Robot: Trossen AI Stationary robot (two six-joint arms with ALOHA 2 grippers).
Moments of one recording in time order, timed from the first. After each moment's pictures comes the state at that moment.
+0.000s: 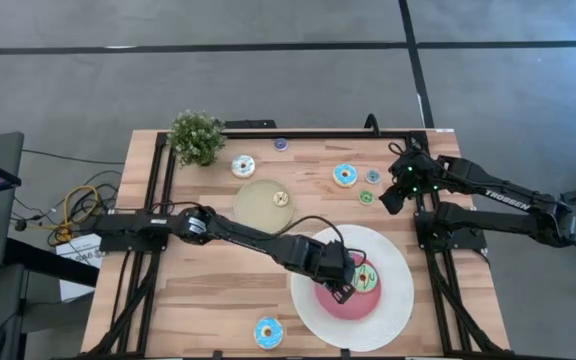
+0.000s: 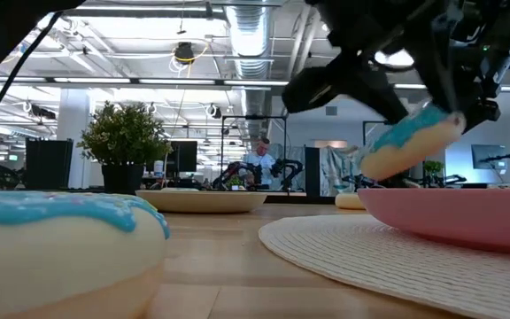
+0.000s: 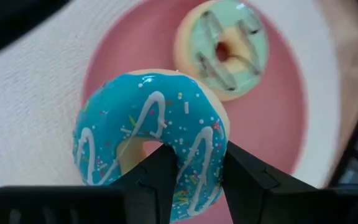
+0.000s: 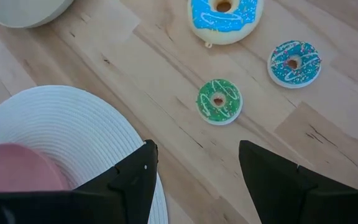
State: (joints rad) left arm -0.27 2.46 2.31 -0.84 -0.11 -0.94; right arm -0.50 0.74 0.65 -0.95 -0.12 0.33
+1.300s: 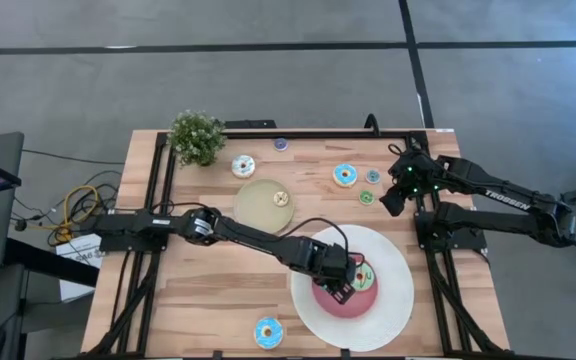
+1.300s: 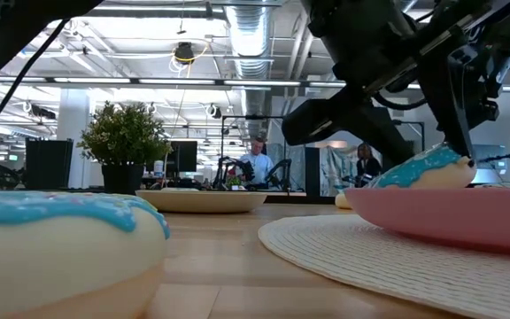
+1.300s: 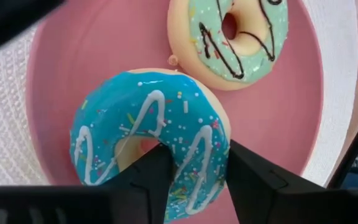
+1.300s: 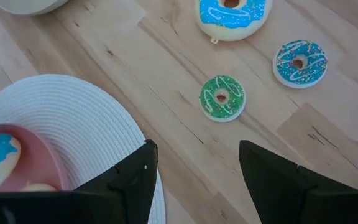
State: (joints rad) left arm -0.26 2.51 2.29 -0.81 0.00 -1.01; right arm -0.50 0.74 0.65 -0.96 -0.13 0.28
